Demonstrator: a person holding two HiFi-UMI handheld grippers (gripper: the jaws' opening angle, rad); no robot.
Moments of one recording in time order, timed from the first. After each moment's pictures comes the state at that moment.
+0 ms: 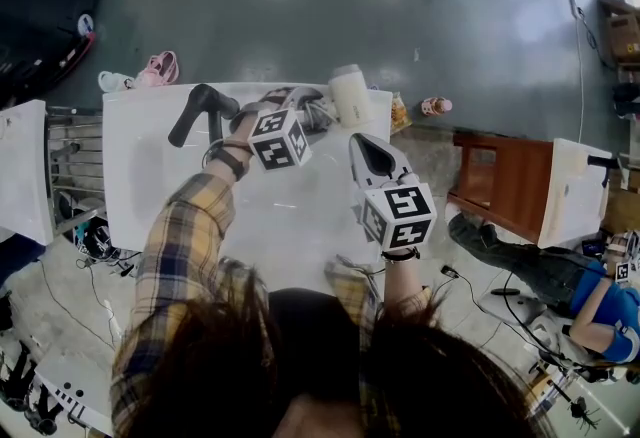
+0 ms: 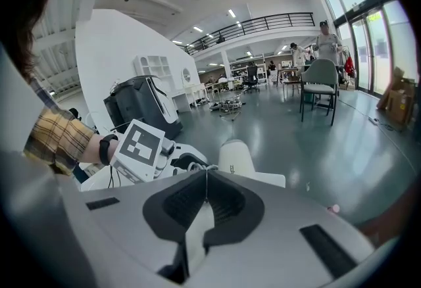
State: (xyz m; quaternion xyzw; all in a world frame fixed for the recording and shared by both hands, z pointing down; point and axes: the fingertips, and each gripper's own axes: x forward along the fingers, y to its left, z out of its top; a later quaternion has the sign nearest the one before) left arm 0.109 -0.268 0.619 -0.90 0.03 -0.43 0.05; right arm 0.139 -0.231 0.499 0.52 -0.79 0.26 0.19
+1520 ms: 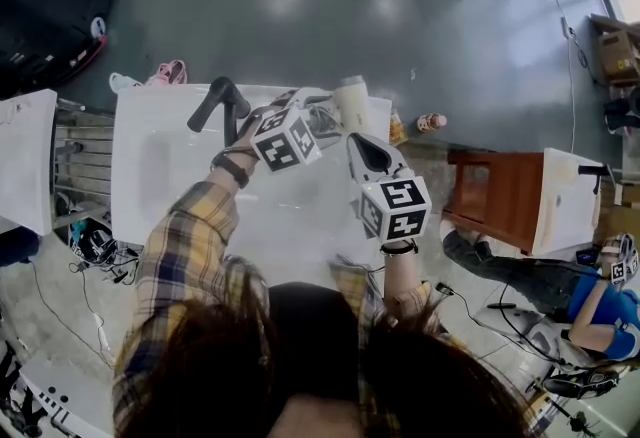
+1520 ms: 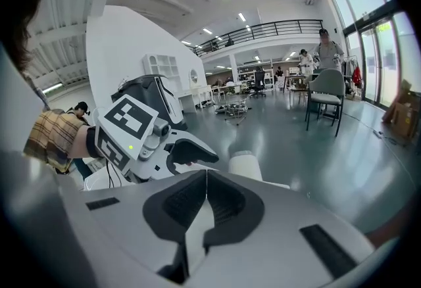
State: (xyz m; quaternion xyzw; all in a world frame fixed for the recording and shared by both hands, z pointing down) left arm 0.117 -0.257 0.548 -0.93 0.08 -0.37 0.01; right arm 0.126 -0.224 0.479 0.50 -0.81 0.23 0.20
